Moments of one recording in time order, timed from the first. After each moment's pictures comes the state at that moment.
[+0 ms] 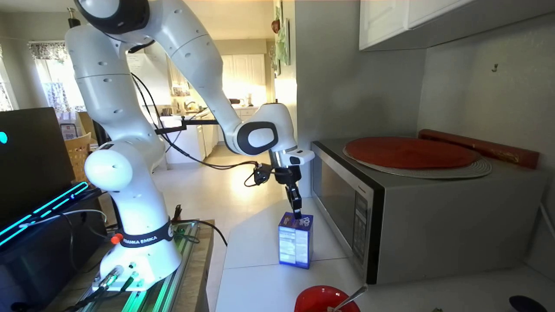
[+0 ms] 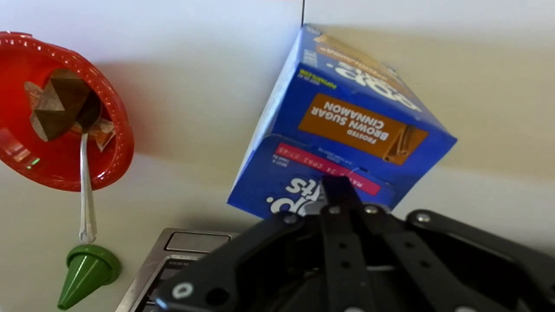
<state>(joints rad) -0.02 -0.12 0.04 -2.74 -0.32 2.79 0.33</state>
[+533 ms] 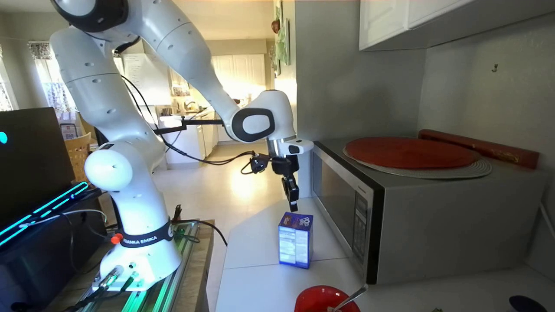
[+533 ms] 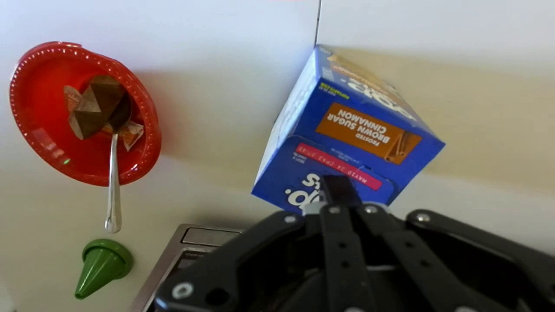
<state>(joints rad) -0.02 -0.24 0.04 -2.74 -0.22 2.63 0.18</state>
